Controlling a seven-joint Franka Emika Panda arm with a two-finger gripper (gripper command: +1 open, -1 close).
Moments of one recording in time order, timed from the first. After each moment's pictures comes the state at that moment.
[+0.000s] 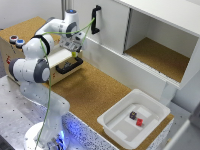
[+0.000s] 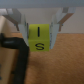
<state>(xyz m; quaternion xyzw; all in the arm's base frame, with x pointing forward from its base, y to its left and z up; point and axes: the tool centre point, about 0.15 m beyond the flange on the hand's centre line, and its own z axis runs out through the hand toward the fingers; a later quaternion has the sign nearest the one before) 0.368 0.094 0.430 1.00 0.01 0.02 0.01</state>
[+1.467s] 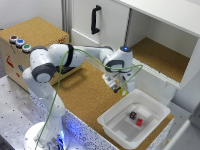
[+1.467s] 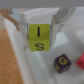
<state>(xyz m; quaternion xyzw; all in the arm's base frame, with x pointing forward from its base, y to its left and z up) 0.387 -0.343 0.344 0.98 -0.21 0.03 0.05</state>
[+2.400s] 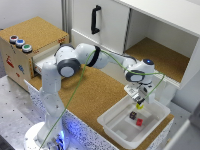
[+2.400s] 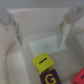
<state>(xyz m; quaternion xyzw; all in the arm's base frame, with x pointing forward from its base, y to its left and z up) 0.424 -0.388 0.295 0.99 -0.15 -0.01 0.02</state>
